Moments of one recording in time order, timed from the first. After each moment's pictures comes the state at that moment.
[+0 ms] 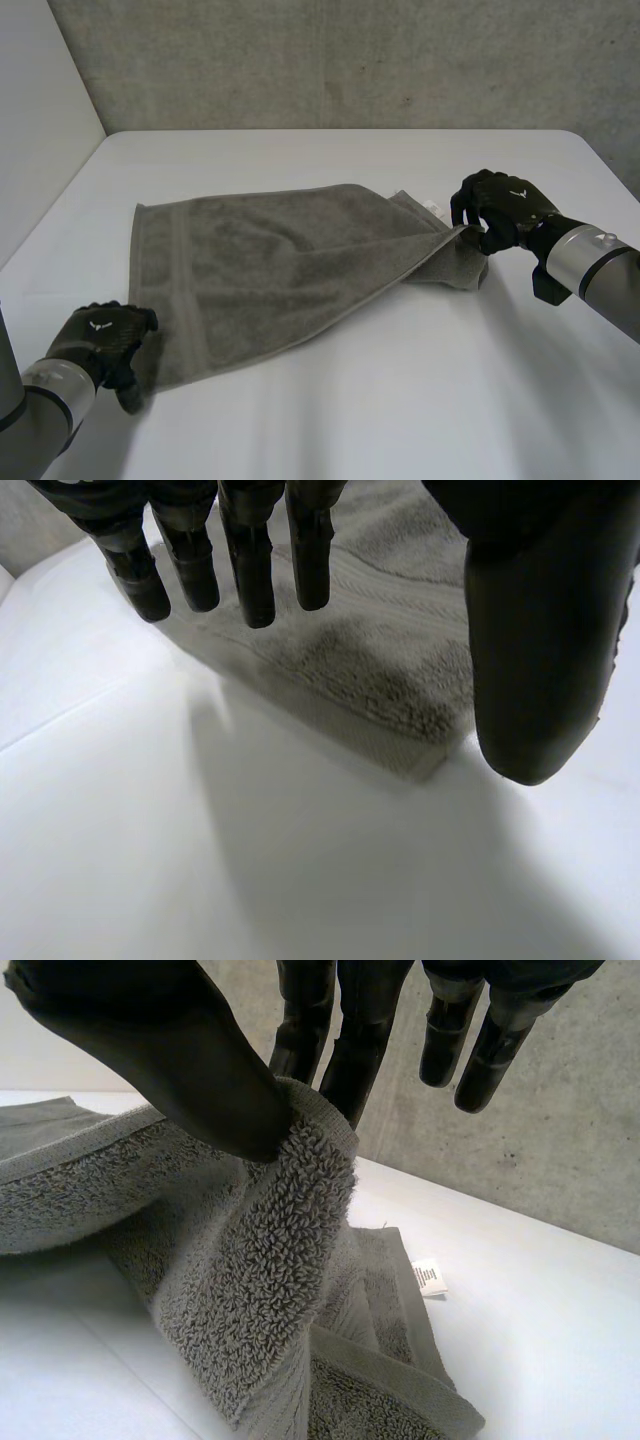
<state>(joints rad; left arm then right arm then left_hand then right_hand) 4.51 -1.68 -2.08 3.19 -1.60 3.44 1.69 -1.17 1.56 -0.15 1.03 3.07 0.39 0.39 0.22 0.22 0.23 1.31 1.33 0.18 0.23 1.17</state>
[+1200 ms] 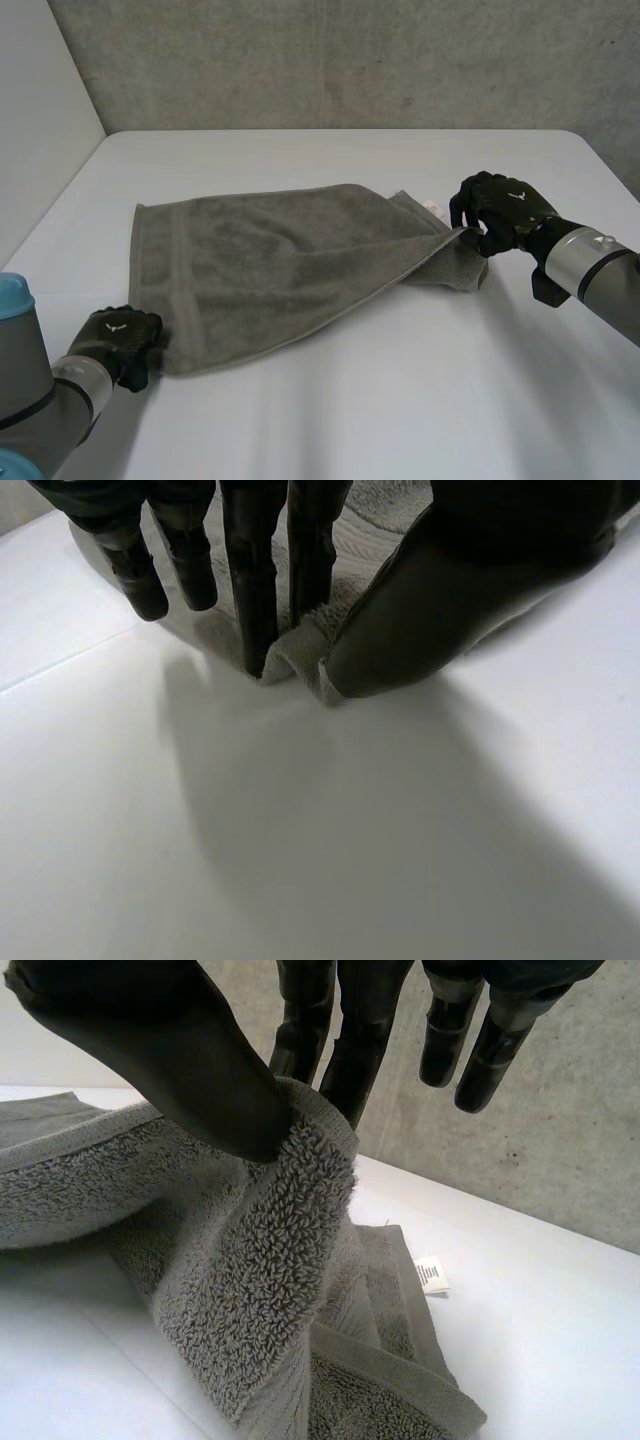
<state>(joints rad) 4.52 -1.84 -2.04 3.29 -1.57 3.43 1.70 -1.17 1.57 -0.16 1.03 3.06 0.84 0.87 0.22 0.22 1.18 1.31 1.33 0.18 0.23 1.17</state>
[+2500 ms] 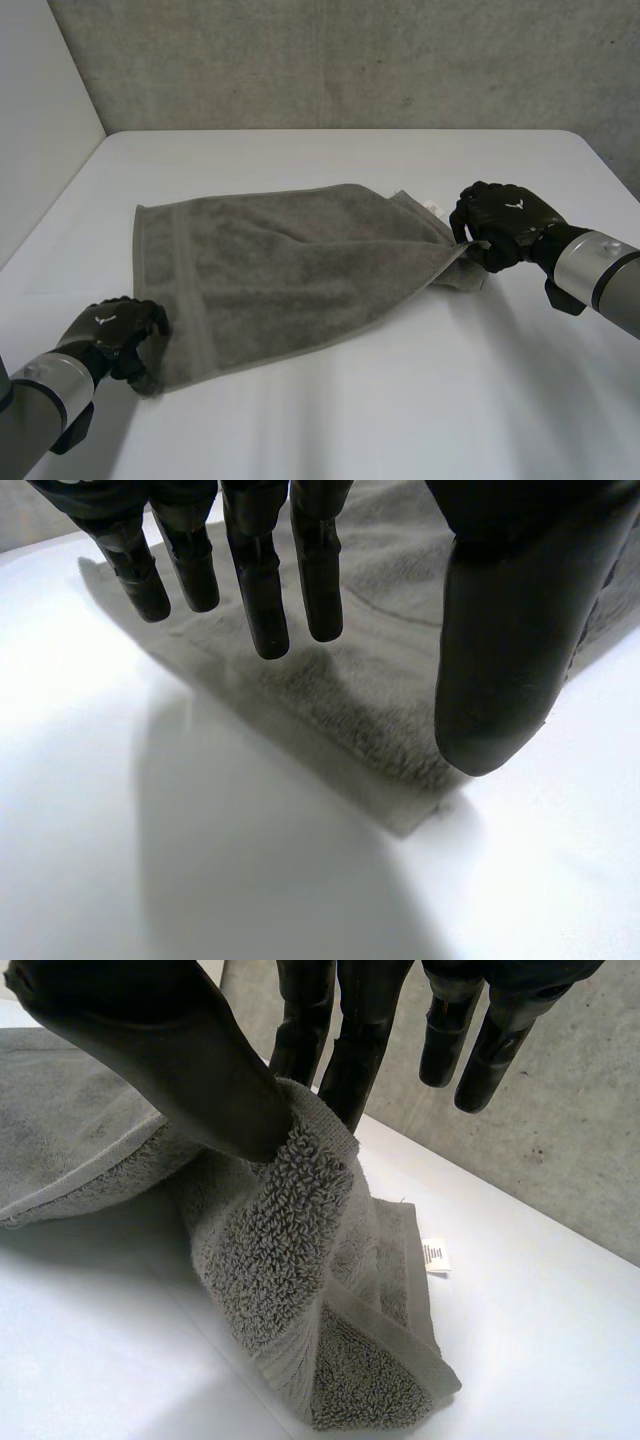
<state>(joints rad) 4.59 -1.69 -2.11 3.24 -1.43 3.32 1.69 -1.23 1.58 -0.01 1.01 2.83 0.57 0.57 0.22 0.22 0.41 1.31 1.33 0.18 0.23 1.17</state>
